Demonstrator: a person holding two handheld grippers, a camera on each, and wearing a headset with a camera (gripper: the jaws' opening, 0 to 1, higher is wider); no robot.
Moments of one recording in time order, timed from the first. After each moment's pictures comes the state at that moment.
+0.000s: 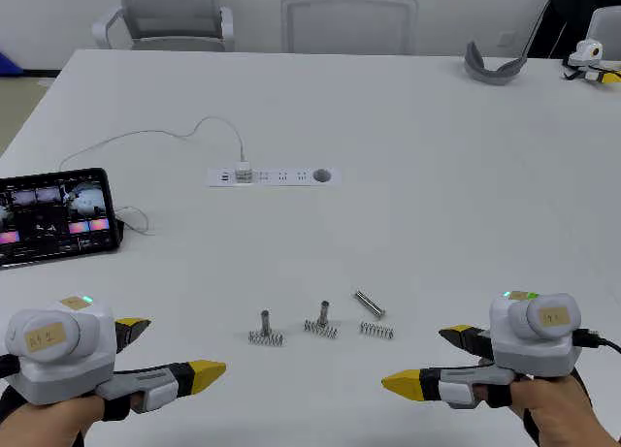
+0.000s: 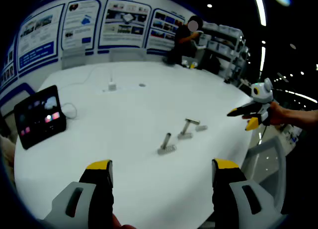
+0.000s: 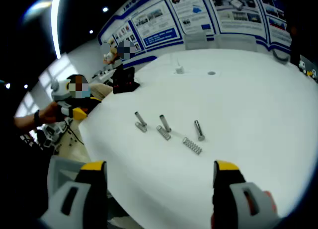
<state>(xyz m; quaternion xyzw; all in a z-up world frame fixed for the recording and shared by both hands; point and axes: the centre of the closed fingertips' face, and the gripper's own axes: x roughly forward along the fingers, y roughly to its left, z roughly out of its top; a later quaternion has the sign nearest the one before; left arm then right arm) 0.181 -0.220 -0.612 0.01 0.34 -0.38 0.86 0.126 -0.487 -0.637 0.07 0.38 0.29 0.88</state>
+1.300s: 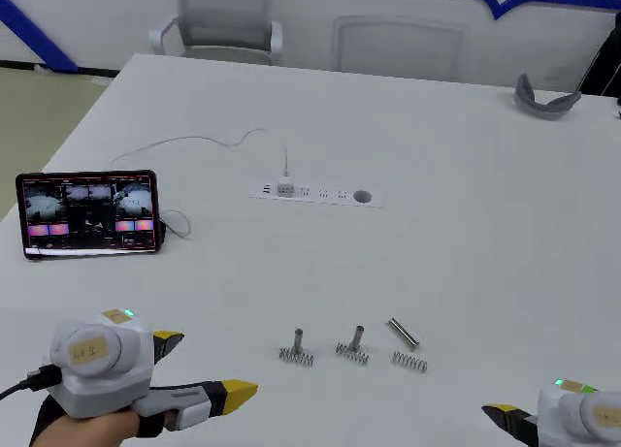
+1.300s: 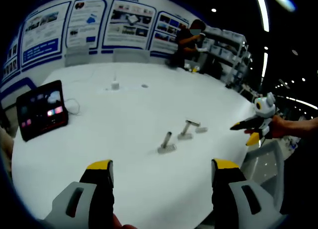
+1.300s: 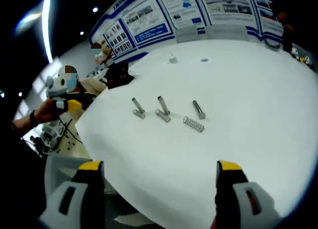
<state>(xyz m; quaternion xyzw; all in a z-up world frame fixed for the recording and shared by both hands) 0.177 -0.207 -0.616 -0.01 0.33 -0.37 0.87 0.093 -0.482 -0.665 0.09 0.40 0.26 0.87</state>
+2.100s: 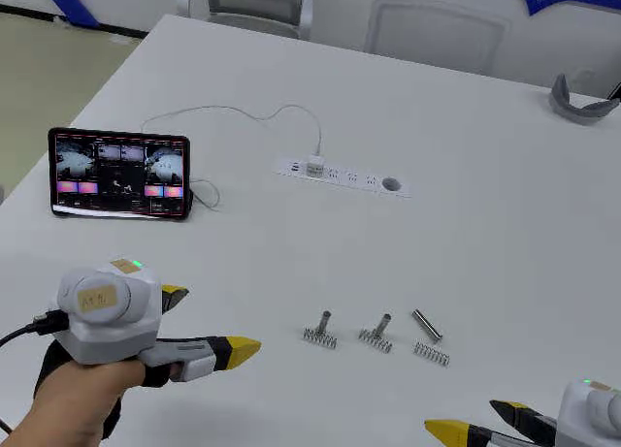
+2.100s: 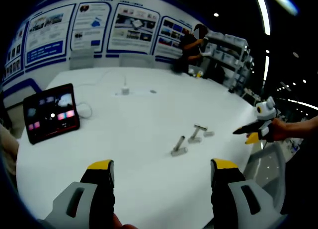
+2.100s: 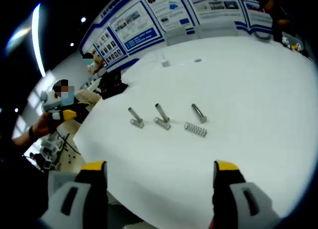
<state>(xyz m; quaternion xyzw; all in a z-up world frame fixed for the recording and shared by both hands) 0.194 -0.176 -0.607 -0.02 0.31 -0.36 0.88 0.112 -0.469 -0.662 0.13 0.40 0.22 0.88</state>
